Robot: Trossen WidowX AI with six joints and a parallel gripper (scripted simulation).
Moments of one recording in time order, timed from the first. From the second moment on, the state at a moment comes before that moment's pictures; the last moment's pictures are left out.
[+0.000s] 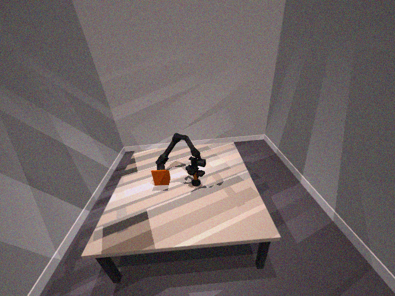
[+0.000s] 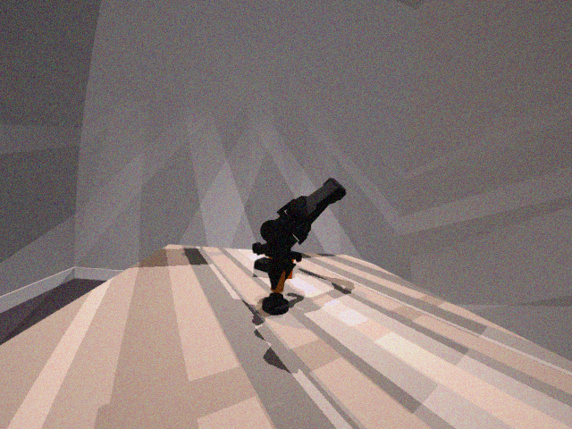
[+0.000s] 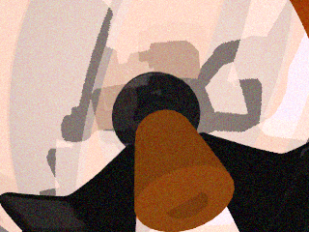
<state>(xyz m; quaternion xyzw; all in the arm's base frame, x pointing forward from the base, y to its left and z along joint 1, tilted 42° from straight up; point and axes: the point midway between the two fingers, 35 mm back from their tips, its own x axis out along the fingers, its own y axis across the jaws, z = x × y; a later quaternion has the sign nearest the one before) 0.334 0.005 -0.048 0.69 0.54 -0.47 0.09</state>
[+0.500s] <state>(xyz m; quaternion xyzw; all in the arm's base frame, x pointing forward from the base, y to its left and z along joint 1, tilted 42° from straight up) 0.336 0.003 -0.046 0.69 0.53 -0.49 0.07</state>
